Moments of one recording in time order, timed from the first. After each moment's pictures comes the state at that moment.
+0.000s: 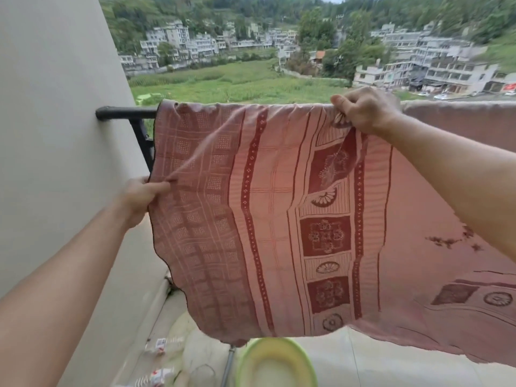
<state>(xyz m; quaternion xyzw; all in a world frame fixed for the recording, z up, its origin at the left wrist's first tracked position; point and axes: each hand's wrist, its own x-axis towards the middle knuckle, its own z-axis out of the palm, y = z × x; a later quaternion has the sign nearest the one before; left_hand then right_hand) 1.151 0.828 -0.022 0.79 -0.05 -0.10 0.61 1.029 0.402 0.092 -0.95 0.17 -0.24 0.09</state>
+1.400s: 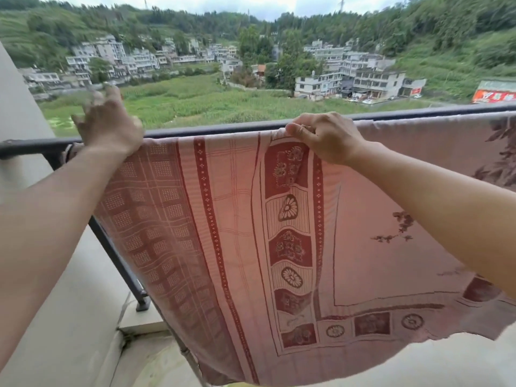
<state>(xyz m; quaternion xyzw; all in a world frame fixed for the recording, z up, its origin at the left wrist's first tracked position) 1.214 0.673 0.112 0.93 -0.12 0.30 0.19 1.016 0.365 0.084 -0.95 0.07 -0.29 0.03</state>
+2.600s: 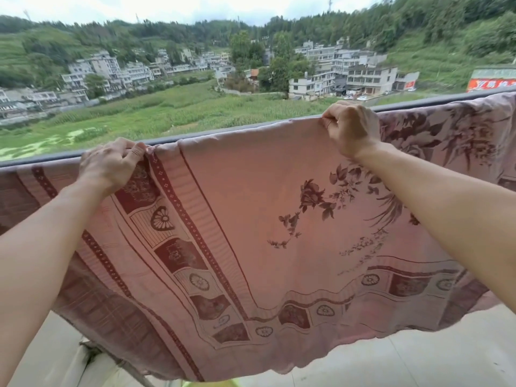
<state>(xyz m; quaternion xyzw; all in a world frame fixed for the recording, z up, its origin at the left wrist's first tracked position) 1.049 0.467 0.079 0.94 -0.24 0.20 0.16 0.814 0.092 0.077 -0.88 0.19 -0.43 0.02</state>
